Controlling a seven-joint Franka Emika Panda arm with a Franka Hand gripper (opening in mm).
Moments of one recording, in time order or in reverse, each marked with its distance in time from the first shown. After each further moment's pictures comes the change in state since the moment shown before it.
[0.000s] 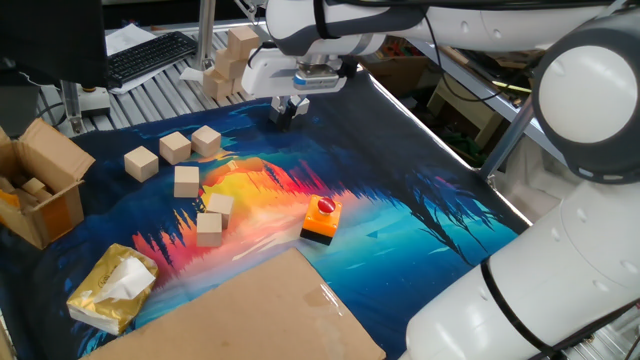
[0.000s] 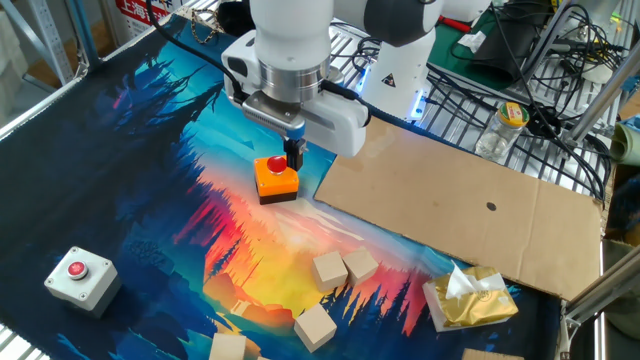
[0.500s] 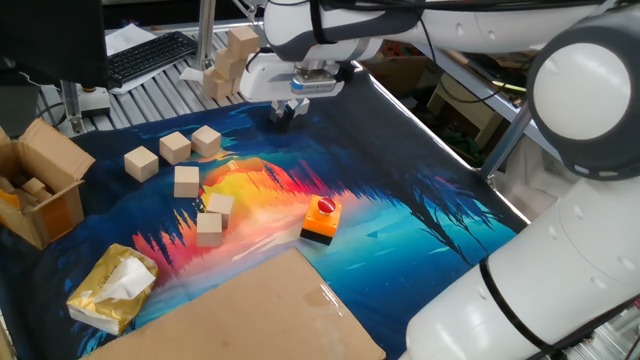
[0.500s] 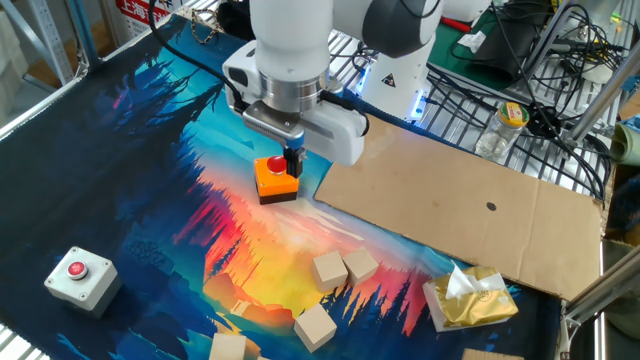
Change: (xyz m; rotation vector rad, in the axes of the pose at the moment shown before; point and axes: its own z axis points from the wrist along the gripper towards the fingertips) arm -0.002 0.001 0.010 -0.001 -0.003 0.003
